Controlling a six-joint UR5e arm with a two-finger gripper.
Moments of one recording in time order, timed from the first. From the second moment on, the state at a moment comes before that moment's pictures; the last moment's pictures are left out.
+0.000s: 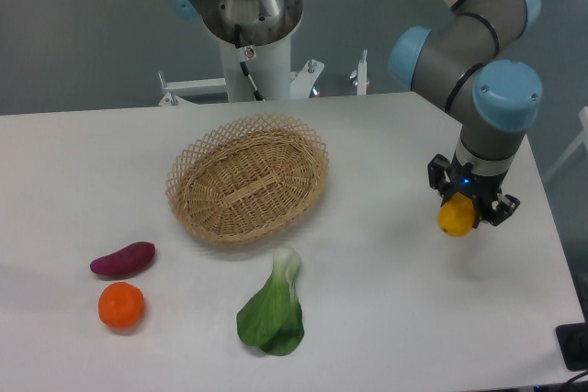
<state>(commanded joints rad) 2.72 -2.04 -1.50 -1.06 1.58 1.46</state>
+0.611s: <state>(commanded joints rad) 2.71 -2.04 -1.50 -1.06 1.59 1.44</state>
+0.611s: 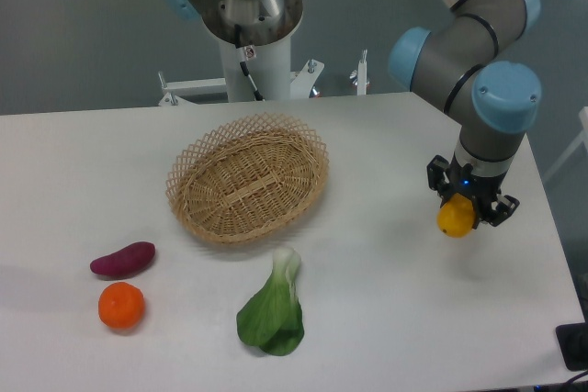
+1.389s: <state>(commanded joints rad) 2.68 -1.99 -1.61 -1.05 1.58 1.38</state>
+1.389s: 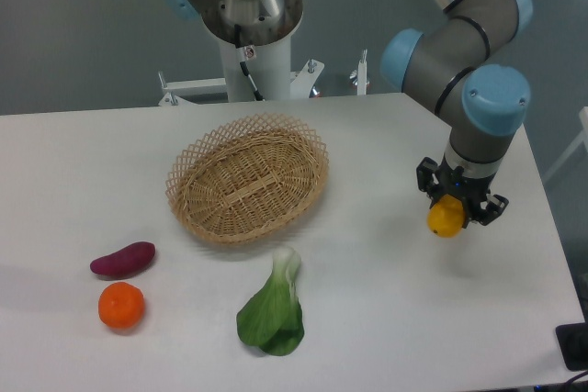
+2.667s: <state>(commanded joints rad) 2.46 -1.77 -1.88 -1.01 1.57 1.35</state>
